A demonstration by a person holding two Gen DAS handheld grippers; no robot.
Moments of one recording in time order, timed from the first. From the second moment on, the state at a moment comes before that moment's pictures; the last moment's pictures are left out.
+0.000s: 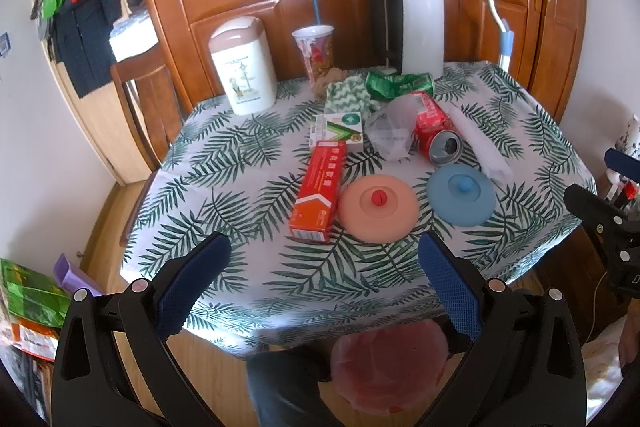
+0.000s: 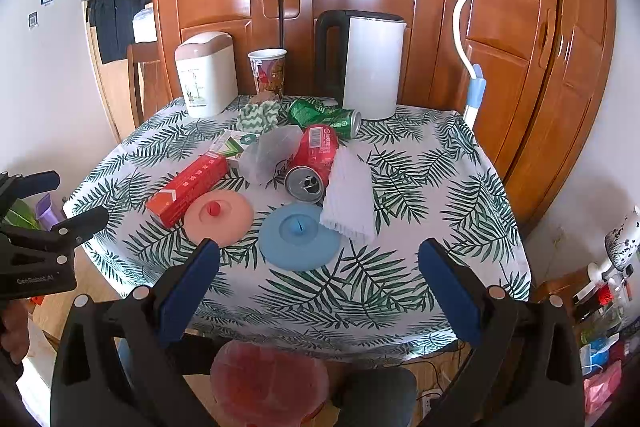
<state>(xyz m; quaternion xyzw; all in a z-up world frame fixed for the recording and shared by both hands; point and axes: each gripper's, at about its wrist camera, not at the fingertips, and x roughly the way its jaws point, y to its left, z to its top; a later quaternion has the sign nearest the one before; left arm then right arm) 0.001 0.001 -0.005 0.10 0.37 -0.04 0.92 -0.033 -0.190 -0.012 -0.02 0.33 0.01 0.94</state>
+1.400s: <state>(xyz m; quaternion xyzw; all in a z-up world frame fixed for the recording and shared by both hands) 0.029 -0.016 -0.042 0.11 0.39 -0.06 0.91 -0.008 -0.193 -0.046 0.01 0.35 0.05 0.93</state>
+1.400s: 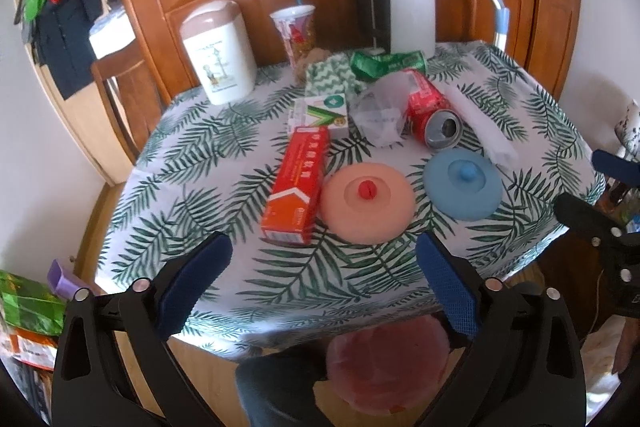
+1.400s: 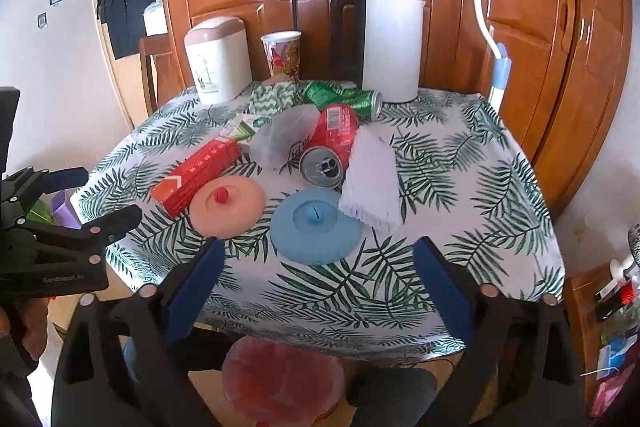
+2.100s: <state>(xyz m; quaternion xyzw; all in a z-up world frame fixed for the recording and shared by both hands) 0.074 -0.033 -0.083 0.07 0.40 -0.10 0.91 0.042 -0.187 -0.095 0.02 0.36 0.08 0.93</state>
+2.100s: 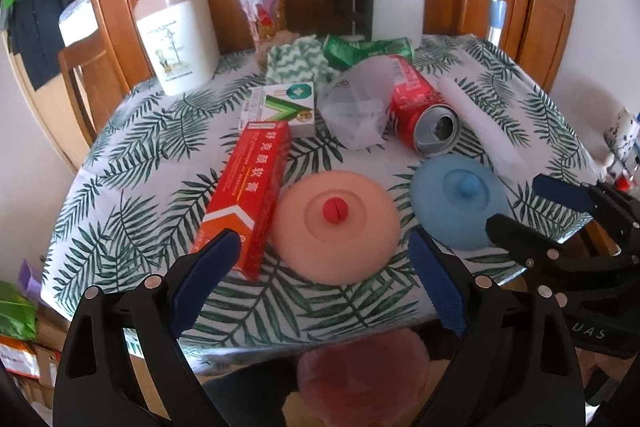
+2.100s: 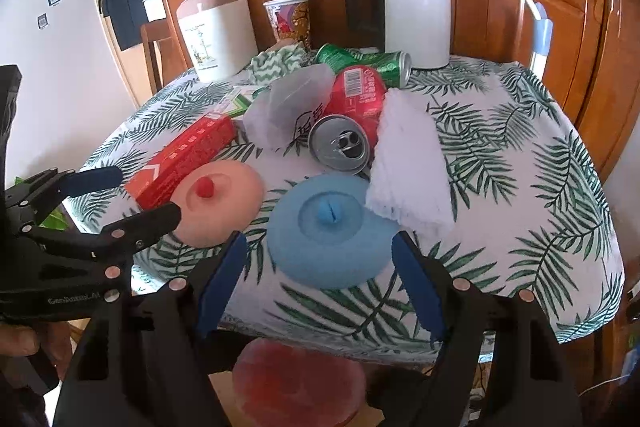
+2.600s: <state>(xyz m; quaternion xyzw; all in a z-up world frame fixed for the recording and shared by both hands) 0.079 -0.033 -0.087 0.08 0.40 -0.12 0.90 0.043 -0.198 -0.097 0.00 0.35 0.07 0.93</state>
